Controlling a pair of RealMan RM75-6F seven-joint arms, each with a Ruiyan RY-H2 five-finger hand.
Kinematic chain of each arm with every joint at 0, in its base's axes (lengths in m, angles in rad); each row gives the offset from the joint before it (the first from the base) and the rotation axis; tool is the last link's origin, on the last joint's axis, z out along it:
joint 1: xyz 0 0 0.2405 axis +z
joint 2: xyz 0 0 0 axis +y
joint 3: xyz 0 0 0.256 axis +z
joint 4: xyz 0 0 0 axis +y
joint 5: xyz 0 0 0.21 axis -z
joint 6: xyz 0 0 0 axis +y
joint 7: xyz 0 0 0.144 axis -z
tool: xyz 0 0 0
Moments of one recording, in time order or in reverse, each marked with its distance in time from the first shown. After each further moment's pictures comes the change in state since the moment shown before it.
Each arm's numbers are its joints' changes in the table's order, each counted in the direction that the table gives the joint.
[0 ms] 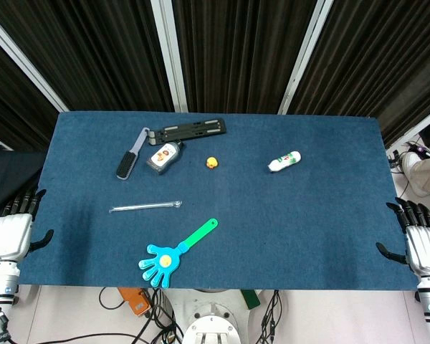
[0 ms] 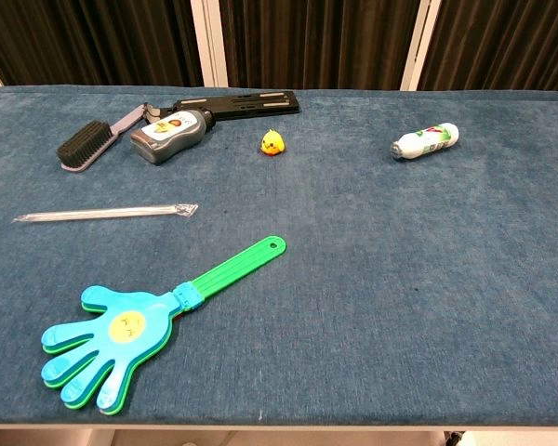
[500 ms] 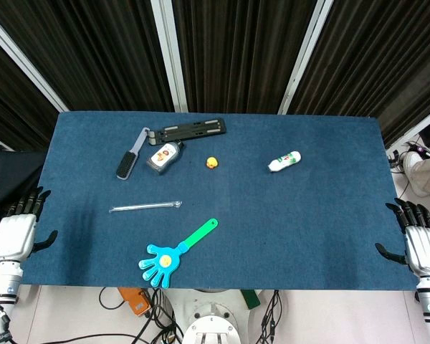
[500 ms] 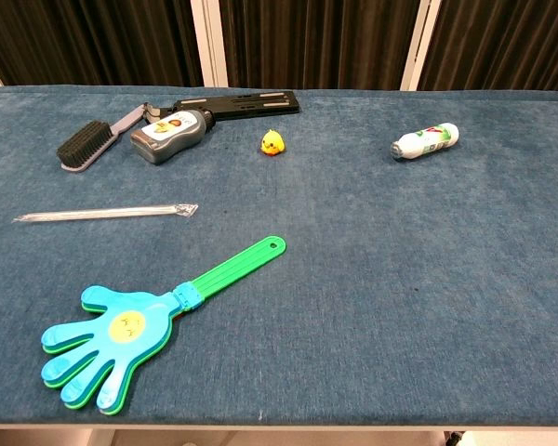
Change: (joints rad) left arm -0.008 0.003 0.009 -0.016 -0.016 -0.024 0.035; right arm 0.001 -0.001 -0.001 -0.010 -0.007 -0.009 0.003
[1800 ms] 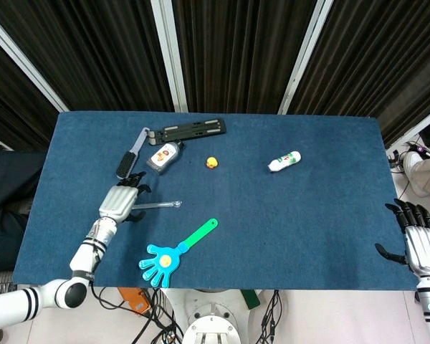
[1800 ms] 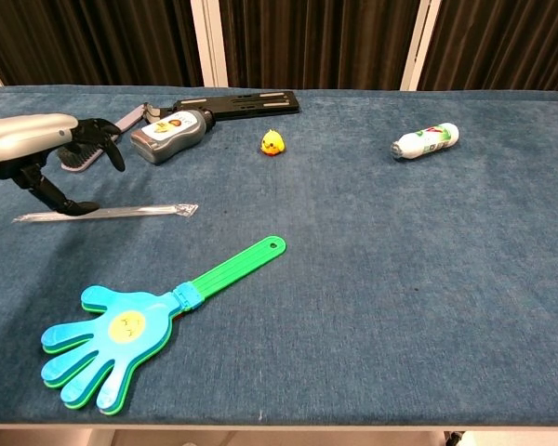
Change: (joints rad) left arm -0.432 -0.331 -0.128 0.109 0.299 -0.397 -0.253; right arm 0.003 0.010 -0.001 -0.004 -0.009 -0.014 -0.014
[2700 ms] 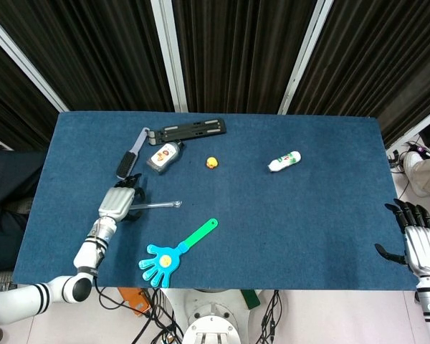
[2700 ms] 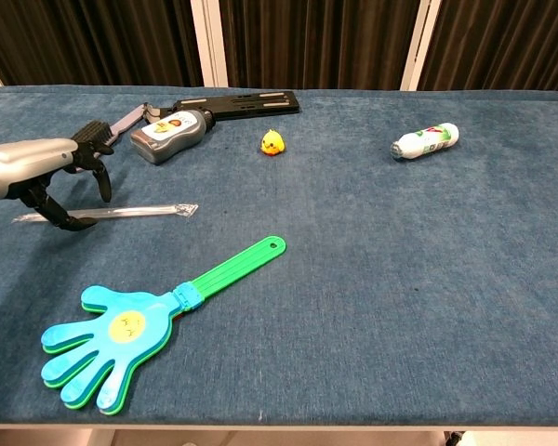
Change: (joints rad) left arm -0.027 -0.086 0.040 0.168 0.033 -0.017 0.071; right arm 0.001 0.000 -0.001 -0.001 -0.002 -0.002 0.007
